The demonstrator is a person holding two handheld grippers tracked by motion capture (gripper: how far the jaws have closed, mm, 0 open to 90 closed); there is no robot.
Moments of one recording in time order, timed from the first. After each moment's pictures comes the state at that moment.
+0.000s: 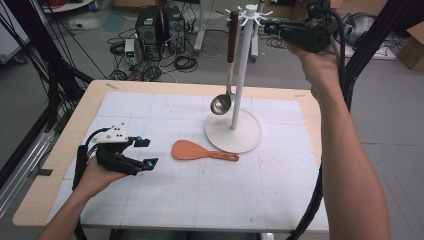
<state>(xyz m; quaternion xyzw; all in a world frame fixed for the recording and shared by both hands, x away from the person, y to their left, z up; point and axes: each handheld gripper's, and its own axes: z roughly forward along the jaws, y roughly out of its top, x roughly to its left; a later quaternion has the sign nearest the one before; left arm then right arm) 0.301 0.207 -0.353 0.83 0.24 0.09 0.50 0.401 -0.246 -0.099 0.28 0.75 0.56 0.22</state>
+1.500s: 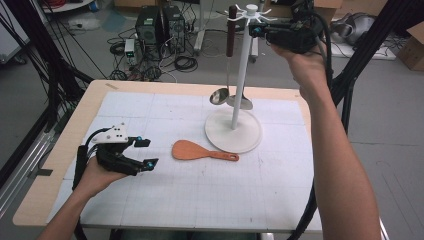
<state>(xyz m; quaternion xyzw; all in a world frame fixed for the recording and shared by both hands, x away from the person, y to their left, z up) 0.301 0.207 -0.353 0.83 0.23 0.09 0.50 0.401 -0.222 -0.102 0.25 0.76 0.57 0.20</state>
